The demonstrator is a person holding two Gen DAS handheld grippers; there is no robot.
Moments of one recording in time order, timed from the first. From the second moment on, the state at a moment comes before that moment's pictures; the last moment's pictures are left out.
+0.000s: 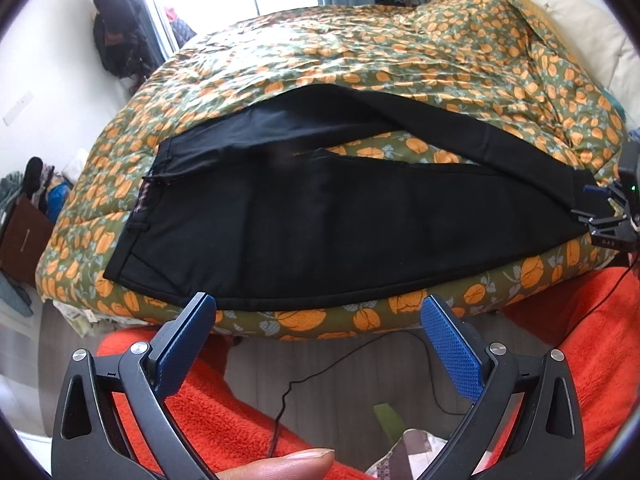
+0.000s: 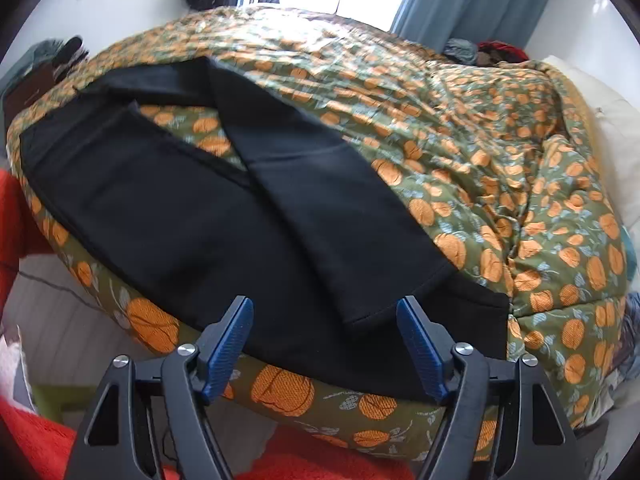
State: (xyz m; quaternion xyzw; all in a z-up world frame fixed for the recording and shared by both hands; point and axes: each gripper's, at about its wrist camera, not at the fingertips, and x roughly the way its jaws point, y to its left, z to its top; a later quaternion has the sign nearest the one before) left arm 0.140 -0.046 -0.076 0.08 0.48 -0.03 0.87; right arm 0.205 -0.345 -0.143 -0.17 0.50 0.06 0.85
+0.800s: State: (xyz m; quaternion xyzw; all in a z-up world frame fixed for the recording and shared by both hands) left arm 0.195 -0.041 -0.129 0.07 0.55 0.01 0.83; right arm 0.411 -0.517 -0.036 -0.07 0.39 -0.21 0.89
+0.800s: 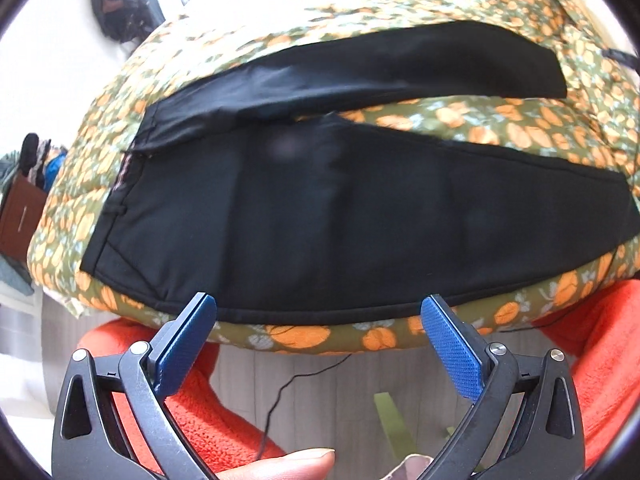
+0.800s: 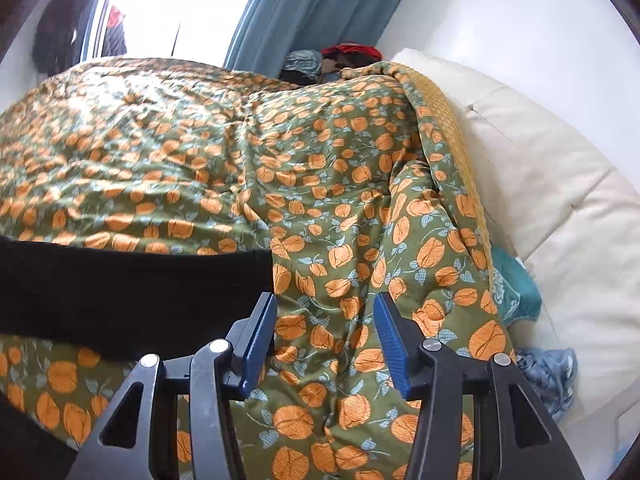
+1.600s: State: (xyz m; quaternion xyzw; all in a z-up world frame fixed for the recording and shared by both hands) left arm 0.411 0.129 -0.197 -0.02 0.50 0.31 0.81; right arm 0.266 -0.368 -0.220 0.08 0.43 -0.04 0.90
